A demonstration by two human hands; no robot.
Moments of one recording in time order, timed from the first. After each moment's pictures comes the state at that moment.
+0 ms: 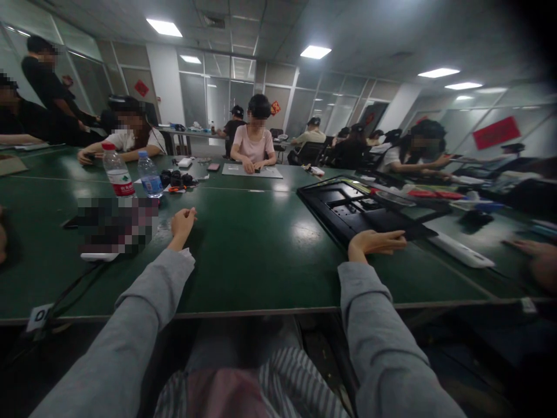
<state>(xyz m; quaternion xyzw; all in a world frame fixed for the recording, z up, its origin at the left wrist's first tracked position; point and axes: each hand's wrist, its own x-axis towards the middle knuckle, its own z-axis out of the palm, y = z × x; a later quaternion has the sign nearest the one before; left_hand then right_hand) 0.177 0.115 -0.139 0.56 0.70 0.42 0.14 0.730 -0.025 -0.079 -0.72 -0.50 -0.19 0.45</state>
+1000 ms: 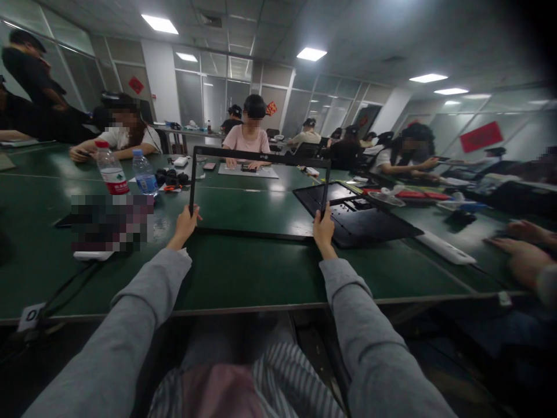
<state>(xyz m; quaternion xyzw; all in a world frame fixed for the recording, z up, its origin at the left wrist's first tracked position) 0.189 0.122 -0.150 0.64 0.60 0.44 0.19 0.692 0.031 -0.127 -0.74 -0.47 -0.07 0.47</state>
